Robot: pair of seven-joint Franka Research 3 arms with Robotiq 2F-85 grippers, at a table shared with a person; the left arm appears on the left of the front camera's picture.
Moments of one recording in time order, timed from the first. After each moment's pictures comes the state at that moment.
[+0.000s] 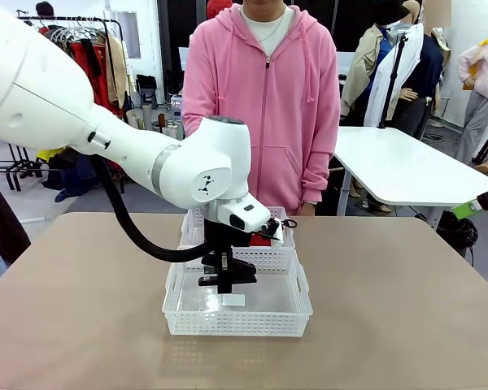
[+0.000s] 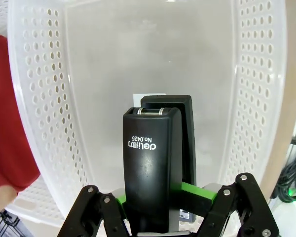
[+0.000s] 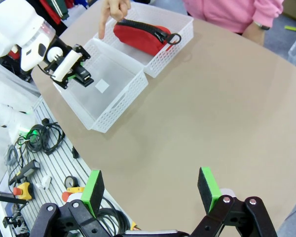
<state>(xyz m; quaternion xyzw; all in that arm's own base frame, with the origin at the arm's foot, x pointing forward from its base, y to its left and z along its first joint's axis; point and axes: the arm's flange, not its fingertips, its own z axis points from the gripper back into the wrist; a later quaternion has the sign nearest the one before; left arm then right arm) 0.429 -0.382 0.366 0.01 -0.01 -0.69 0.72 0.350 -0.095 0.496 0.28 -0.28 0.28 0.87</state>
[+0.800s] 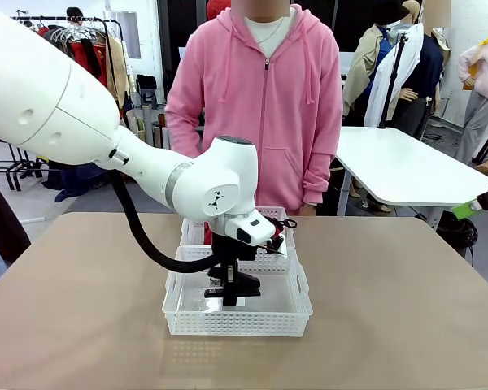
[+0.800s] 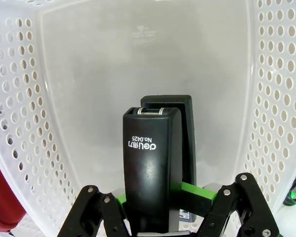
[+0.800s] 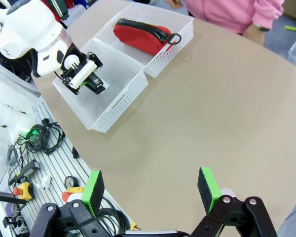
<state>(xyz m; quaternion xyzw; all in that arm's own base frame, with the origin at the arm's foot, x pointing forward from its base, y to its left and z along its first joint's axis) 0.442 -0.396 0.326 0.00 0.02 -0.70 0.72 0.350 -0.095 0.496 0.28 -0.28 0.28 0.87</state>
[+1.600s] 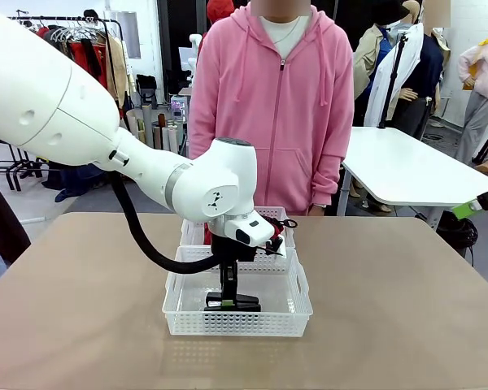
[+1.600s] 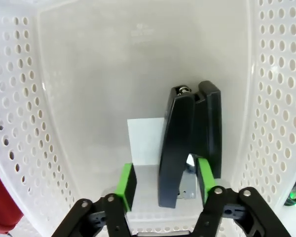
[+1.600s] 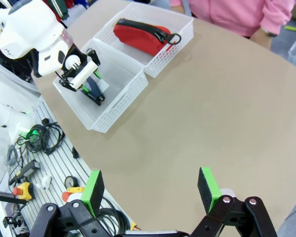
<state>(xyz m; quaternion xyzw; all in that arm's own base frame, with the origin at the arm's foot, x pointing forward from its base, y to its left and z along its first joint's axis) 0.443 -0.394 0.323 -0.01 0.02 -0.70 0.72 0.350 -0.095 0.496 0.28 -0.28 0.28 0.87</state>
